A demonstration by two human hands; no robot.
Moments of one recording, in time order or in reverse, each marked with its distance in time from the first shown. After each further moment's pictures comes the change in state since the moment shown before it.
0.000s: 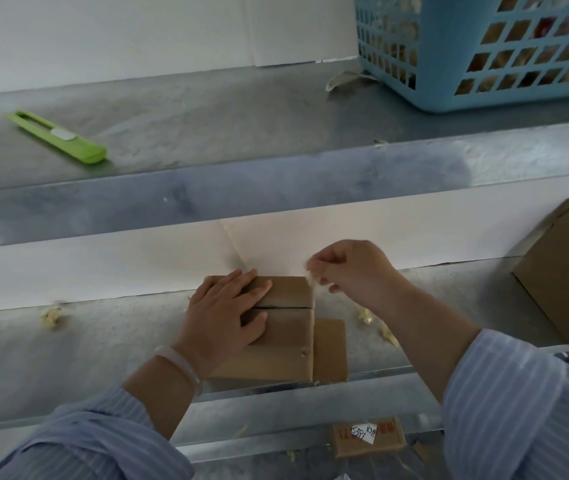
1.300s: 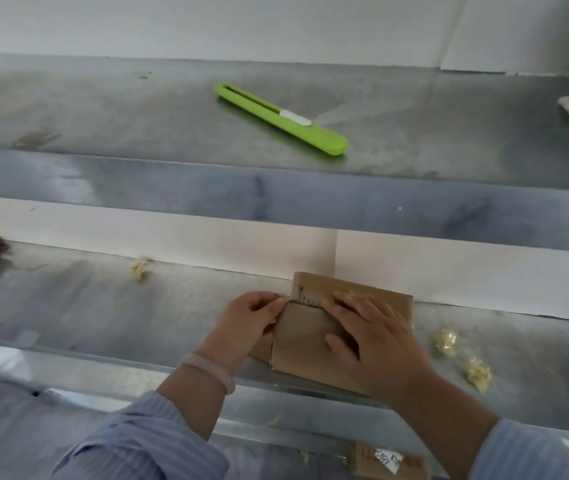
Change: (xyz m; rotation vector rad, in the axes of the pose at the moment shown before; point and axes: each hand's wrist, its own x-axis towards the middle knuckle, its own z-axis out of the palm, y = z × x) left_hand -0.043 -0.053 -0.020 -1.282 0.047 -0.831; right_hand -0.021 0.022 0.111 -0.830 -0.106 -0.487
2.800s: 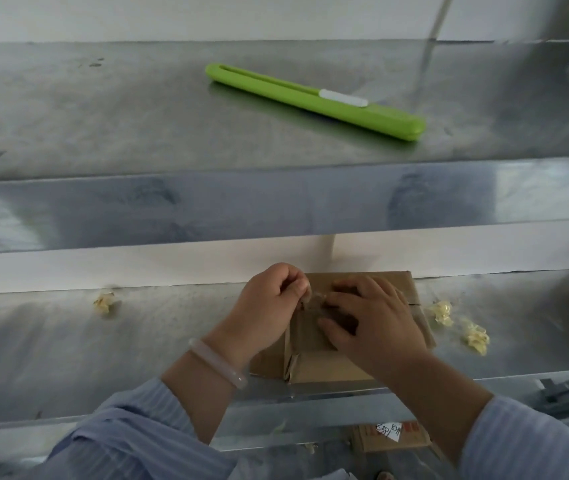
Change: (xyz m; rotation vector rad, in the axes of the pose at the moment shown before) left_hand 0.023 0.038 -0.008 0.440 -0.268 0.509; right_hand 0.022 -0.039 0.002 0.041 0.124 0.279
